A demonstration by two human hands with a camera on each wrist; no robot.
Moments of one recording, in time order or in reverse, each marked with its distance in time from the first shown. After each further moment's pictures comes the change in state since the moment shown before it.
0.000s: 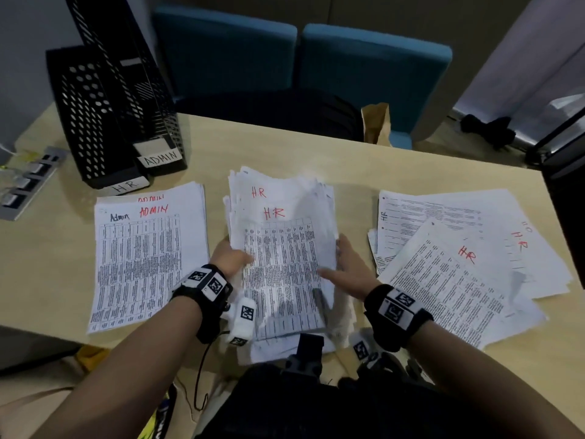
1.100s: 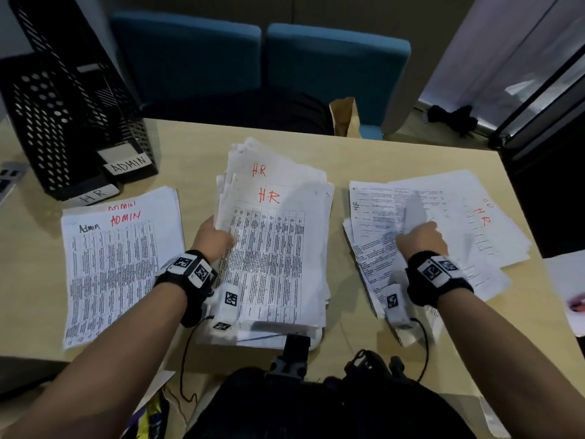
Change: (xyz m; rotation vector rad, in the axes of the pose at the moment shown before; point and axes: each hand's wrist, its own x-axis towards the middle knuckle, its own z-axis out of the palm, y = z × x) left_hand -0.002 0.033 0.010 0.101 0.050 0.195; right_hand -0.032 0.036 -0.125 -0.231 0.652 0.641
